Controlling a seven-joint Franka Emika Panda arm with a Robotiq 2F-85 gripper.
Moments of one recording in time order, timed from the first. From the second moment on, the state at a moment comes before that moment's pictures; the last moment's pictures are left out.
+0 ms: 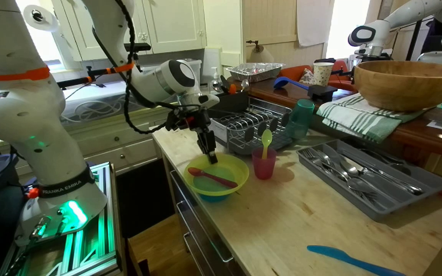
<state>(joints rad) -0.06 -0.01 0.02 -2.64 -1.07 2.36 0.86</state>
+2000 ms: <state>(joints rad) -0.08 -0.13 -0.07 -2.61 -1.09 2.24 0.93</state>
